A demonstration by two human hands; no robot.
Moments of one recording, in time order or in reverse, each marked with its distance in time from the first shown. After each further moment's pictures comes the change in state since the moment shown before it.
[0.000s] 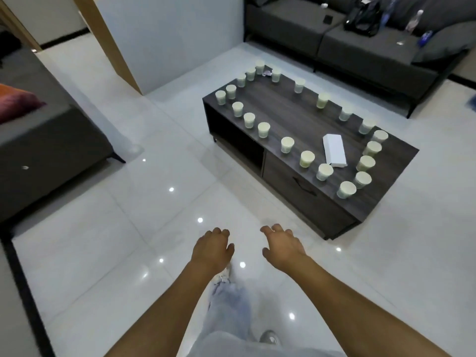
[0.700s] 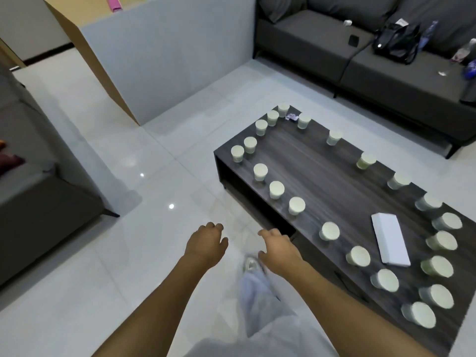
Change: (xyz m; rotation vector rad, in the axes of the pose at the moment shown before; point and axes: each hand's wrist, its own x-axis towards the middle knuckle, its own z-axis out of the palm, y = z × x) left_hand 0.419 -0.145 -0.253 -0.022 0.038 -0.026; right_hand 0.422 -0.110 -0.230 0.120 -0.037 -0.001
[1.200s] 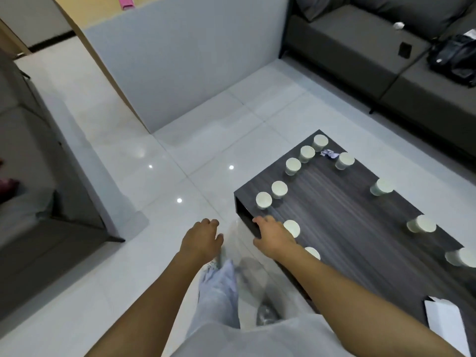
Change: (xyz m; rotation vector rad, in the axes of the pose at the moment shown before) left_hand 0.257 -0.100 -0.146 -0.074 -0.014 -0.070; right_hand 0.285 -0.113 -0.162 -0.030 -0.062 -0.081
